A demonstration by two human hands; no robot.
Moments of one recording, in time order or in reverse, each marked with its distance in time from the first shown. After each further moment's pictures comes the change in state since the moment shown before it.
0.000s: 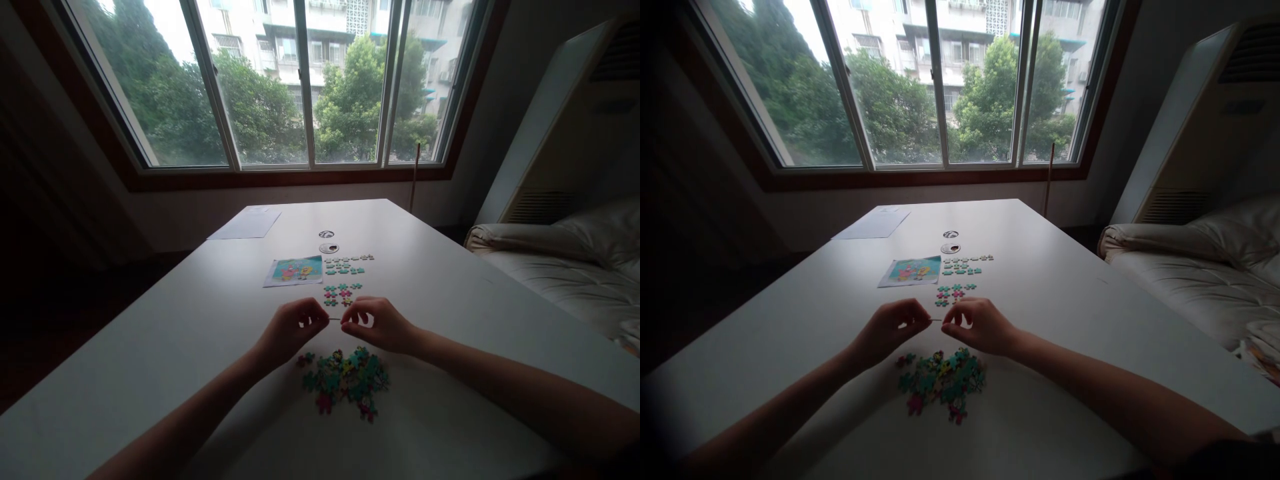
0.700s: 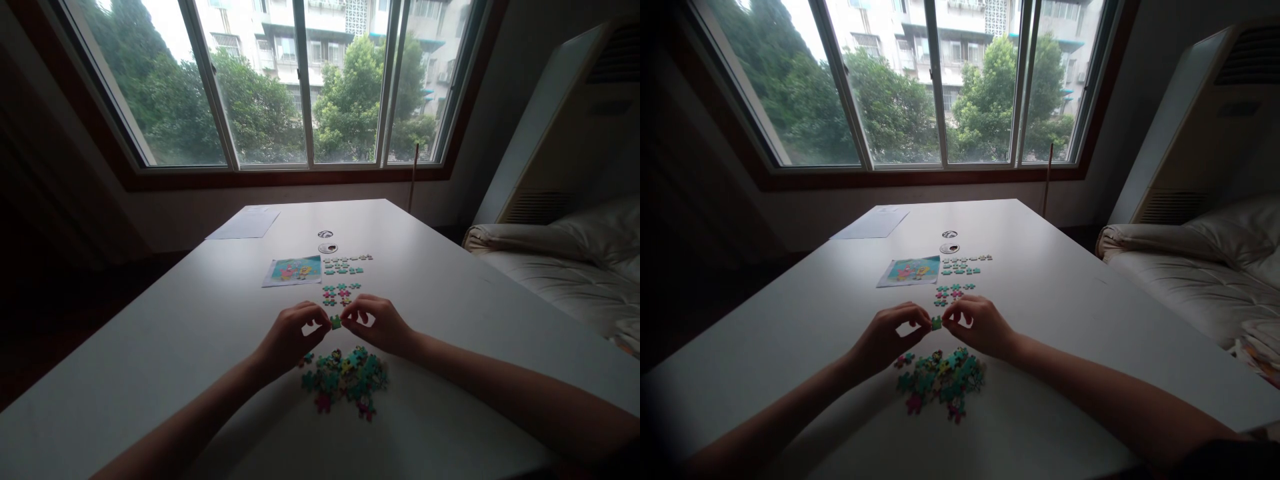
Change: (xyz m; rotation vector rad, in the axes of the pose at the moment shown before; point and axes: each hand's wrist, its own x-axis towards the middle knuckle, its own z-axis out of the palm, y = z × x) left_hand -0.004 0.011 0.001 0.195 0.008 0.230; right_hand -0.001 -0.002 0.003 -0.040 0.137 -0.083
